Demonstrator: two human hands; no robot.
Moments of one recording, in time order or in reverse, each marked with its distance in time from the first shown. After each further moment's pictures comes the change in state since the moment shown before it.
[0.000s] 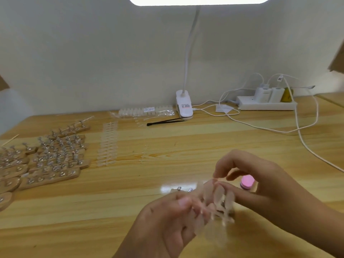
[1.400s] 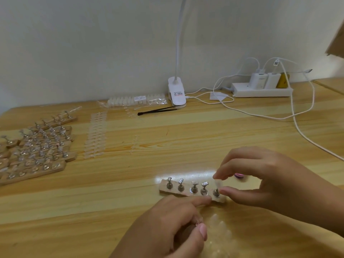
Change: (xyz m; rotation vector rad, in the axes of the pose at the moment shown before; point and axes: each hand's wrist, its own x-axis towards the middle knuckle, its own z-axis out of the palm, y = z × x) left_hand 0.004 -0.024 -0.023 1.559 0.008 0.362; right_hand -0.011 0.005 -0.022 -0.357 -0.192 -0.048
